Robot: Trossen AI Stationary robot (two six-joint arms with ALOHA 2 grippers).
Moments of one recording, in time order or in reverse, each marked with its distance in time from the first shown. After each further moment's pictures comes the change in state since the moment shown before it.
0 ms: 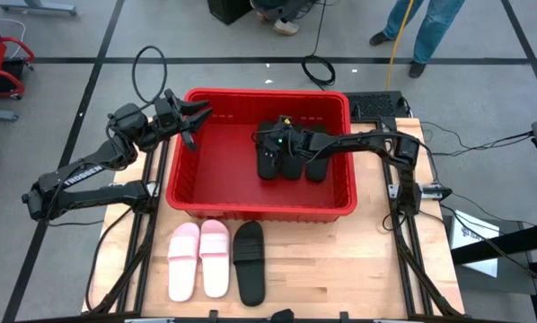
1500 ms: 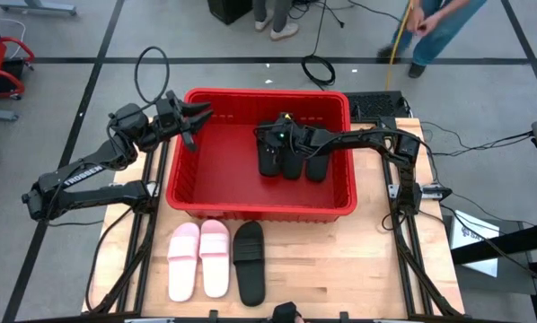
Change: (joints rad) left arm 0.000 0.000 0.000 -0.023 0.014 -0.027; right arm -0.046 0.004 0.002 0.010 -0.032 -0.030
